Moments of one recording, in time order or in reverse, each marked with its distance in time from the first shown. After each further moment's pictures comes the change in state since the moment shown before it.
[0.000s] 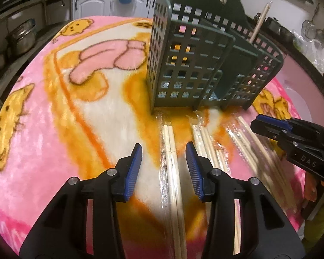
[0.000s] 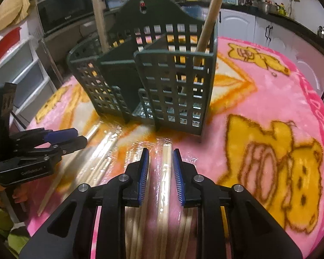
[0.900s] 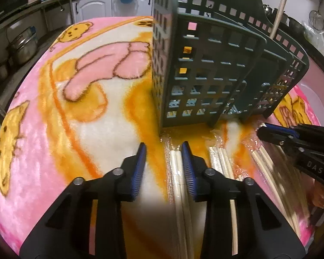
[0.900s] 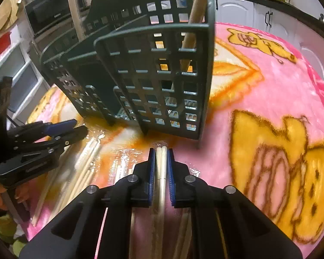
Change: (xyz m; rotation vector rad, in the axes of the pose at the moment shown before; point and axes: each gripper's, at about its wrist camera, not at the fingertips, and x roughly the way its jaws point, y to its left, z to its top) left arm 0.028 0.006 0.026 0.037 0.018 0.077; right arm 0.024 -0.017 0.007 0.063 0.045 0.030
